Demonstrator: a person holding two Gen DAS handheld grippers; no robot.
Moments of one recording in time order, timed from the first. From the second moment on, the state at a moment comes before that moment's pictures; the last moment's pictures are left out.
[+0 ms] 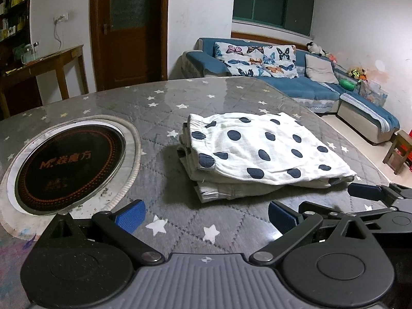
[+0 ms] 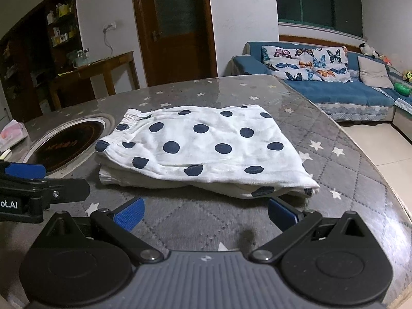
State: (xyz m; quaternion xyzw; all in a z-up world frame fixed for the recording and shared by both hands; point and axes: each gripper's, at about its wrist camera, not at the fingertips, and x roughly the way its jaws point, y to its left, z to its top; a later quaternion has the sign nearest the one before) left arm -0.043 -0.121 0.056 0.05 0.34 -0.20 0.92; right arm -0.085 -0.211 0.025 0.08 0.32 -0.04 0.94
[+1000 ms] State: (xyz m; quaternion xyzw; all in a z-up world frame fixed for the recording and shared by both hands) left arm -0.070 -0.112 0.059 0.04 0.32 -0.21 0.92; right arm -0.109 -0.196 0.027 0.07 0.31 -0.04 0.95
